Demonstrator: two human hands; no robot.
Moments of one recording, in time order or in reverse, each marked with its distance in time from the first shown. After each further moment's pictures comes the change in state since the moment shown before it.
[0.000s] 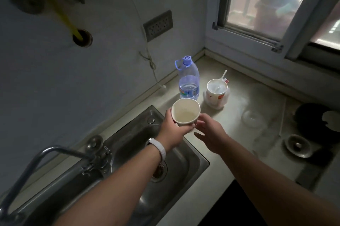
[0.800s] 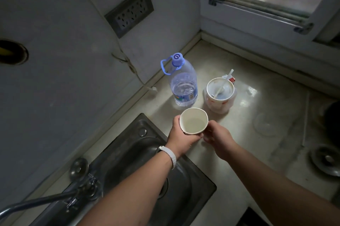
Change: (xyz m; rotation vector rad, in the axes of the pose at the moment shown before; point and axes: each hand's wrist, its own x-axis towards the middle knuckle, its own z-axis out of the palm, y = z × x) left_hand 0.117 -0.076 0.055 0.081 -0.074 -0.174; right_hand 0.123 0.011 -0.054 -0.002 0.230 0.075
